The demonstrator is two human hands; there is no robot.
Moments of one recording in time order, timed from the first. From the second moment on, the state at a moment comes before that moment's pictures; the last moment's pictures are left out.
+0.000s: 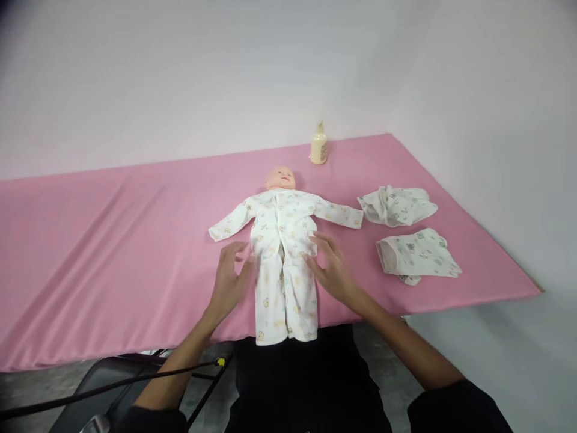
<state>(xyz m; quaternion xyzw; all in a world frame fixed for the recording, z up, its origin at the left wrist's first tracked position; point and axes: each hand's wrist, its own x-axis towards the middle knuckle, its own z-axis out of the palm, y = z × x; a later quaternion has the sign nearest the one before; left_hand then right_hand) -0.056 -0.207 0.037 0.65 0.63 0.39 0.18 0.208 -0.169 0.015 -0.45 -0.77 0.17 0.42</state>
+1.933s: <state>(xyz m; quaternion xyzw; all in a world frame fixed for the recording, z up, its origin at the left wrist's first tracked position) -0.047 -0.036 0.061 0.76 0.61 0.15 0.13 0.073 0.013 0.107 -0.48 -0.88 0.03 0.03</state>
